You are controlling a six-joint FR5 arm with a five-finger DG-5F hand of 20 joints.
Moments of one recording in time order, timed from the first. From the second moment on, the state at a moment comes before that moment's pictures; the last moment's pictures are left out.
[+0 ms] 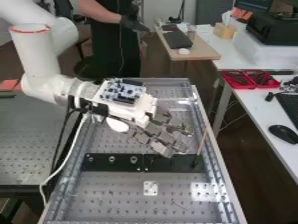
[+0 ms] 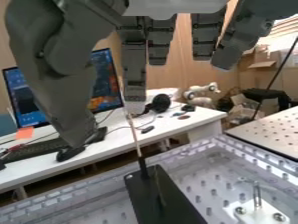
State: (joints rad) arm 1.47 -1.92 -1.84 -2.61 -1.36 -0.57
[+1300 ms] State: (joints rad) arm 1.42 -2.11 -1.70 -2.58 -1.43 -0.54
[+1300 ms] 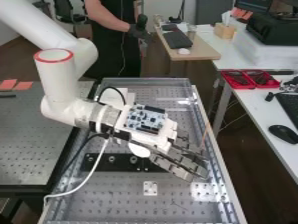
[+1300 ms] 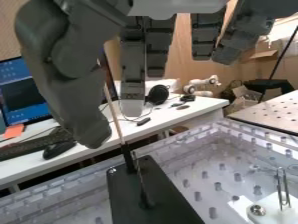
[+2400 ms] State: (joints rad) arm 1.40 -2.16 -1.70 -2.51 -1.48 -0.69
